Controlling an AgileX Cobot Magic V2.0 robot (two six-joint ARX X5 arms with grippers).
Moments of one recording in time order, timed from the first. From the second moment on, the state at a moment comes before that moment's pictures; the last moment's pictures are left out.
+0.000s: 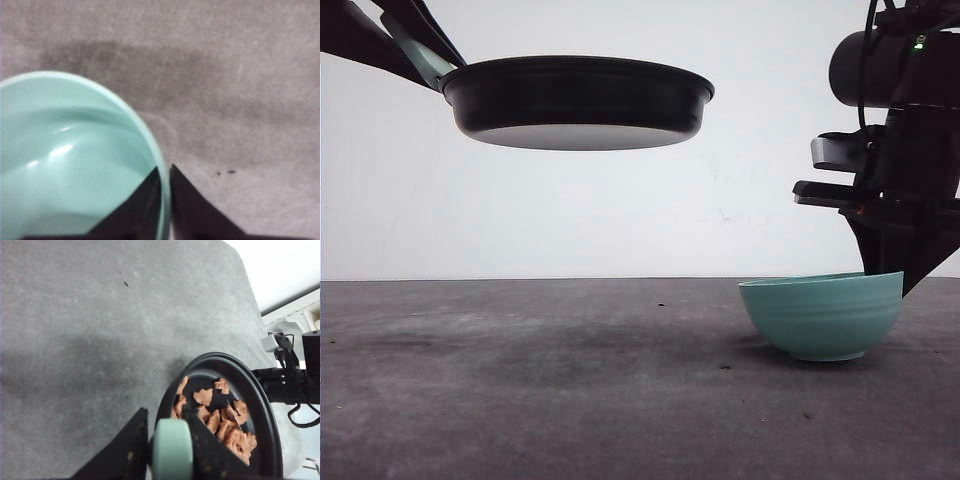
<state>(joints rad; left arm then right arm) -0.30 1.01 0.91 -0.45 0.43 -0.56 0.29 1.60 1.05 -0.66 -0.06 0.27</state>
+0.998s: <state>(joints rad) -0.30 1.49 0.92 -0.16 0.36 -0.54 0.46 0.60 1.23 -0.80 -0.15 0.34</state>
